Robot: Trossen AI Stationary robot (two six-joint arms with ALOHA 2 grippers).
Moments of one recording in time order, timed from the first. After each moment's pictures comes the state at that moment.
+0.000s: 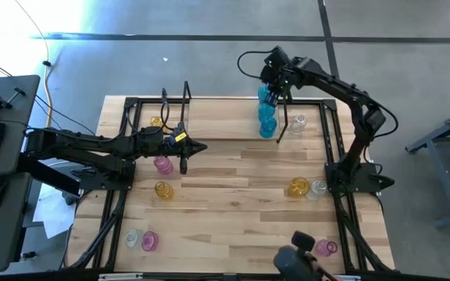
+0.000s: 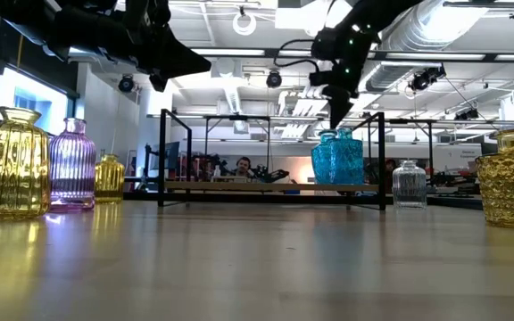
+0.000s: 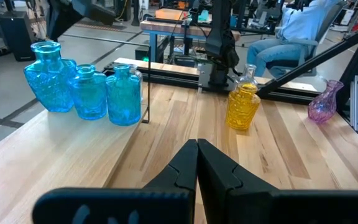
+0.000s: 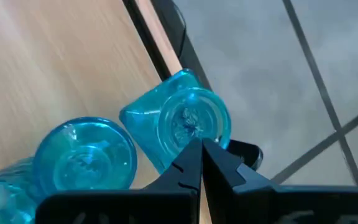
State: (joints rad) left arm 0.12 1.07 0.47 0.42 -0.01 -0.08; right arm -0.76 1.76 1.64 -0.95 0.14 -0.39
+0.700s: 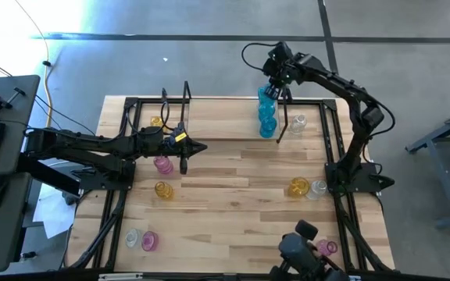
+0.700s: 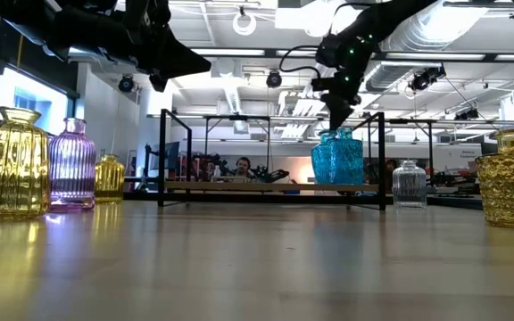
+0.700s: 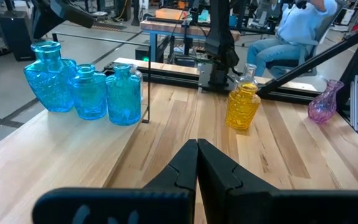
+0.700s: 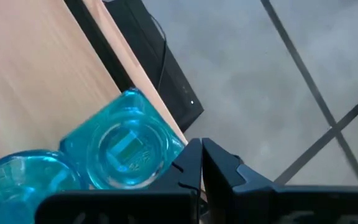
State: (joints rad) left arm 0.12 1.07 0.47 0.41 -0.01 -0.08; right arm -0.83 1.79 1.64 -0.85 0.12 -0.38
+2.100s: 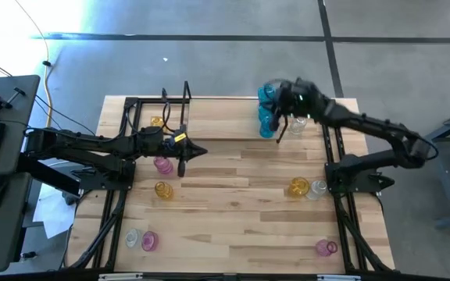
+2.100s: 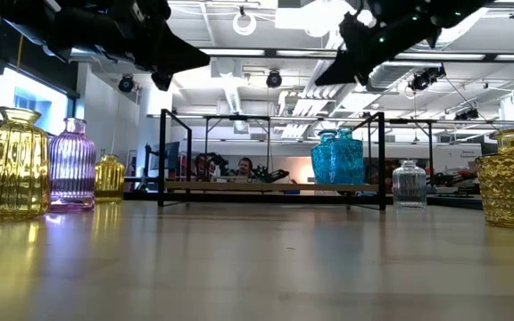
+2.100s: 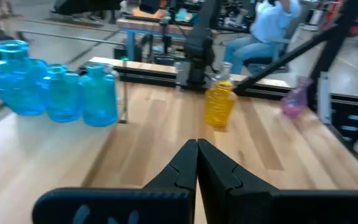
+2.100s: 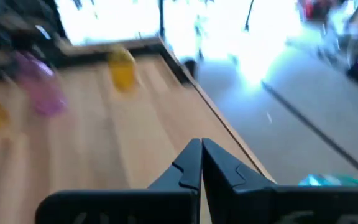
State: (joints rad) left arm 0.12 1.07 0.47 0.42 0.10 -0.08; right arm -0.55 1.20 0.87 -0.05 -0.12 -0.12
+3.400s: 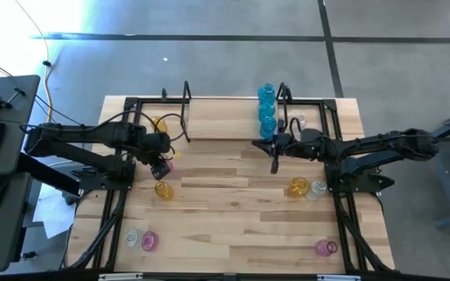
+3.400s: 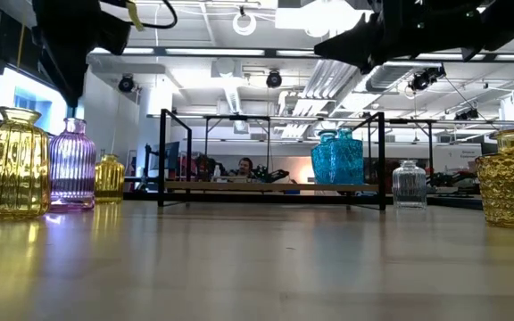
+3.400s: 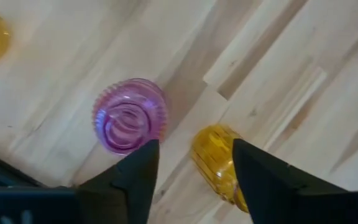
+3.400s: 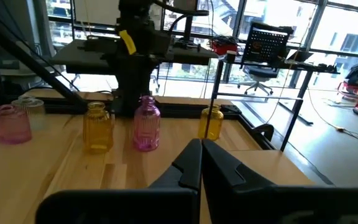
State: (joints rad) left arm 0.05 1.07 0.97 -1.21 -0.03 -0.63; right arm -0.08 1.12 0.49 0.58 0.08 -0.13
